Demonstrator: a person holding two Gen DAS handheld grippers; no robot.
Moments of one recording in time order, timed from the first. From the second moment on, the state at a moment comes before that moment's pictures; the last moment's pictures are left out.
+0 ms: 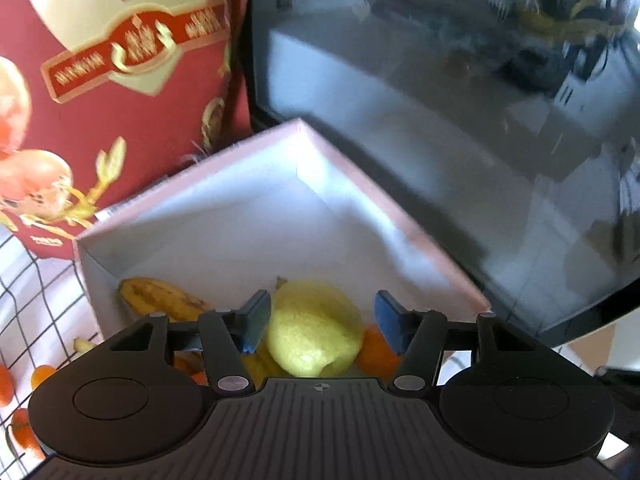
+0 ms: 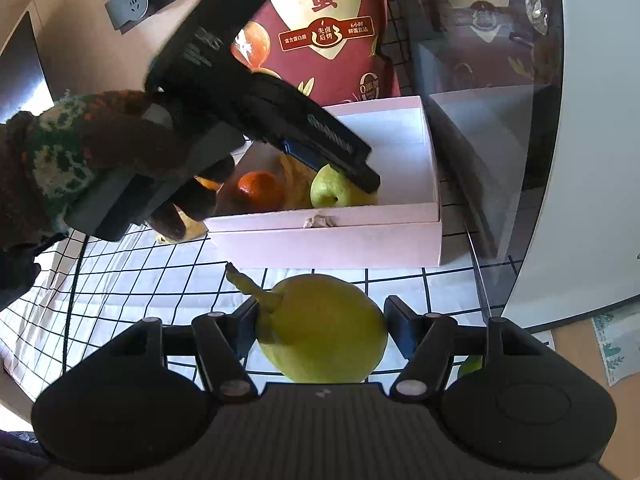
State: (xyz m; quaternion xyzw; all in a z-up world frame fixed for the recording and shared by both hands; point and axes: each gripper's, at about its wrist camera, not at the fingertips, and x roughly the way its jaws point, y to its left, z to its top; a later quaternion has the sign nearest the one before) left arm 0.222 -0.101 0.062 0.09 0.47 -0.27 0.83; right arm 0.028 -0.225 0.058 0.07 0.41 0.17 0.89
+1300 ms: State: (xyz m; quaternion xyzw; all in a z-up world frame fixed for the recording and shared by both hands) left arm 0.016 0.136 0.040 -0.21 0.41 -0.08 0.88; right arm 0.286 -0.150 0.023 0.11 0.51 0.07 0.85
